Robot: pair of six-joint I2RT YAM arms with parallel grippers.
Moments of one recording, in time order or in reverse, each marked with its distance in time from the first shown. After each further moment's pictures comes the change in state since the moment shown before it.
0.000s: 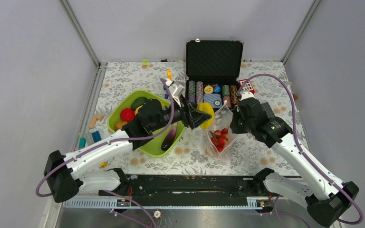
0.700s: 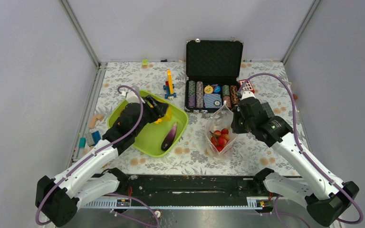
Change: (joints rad) left arm 0.312 -0.223 -0.225 -0.335 -0.436 -0.313; right arm 0.000 0.008 0.020 -0.027 0.017 0.000
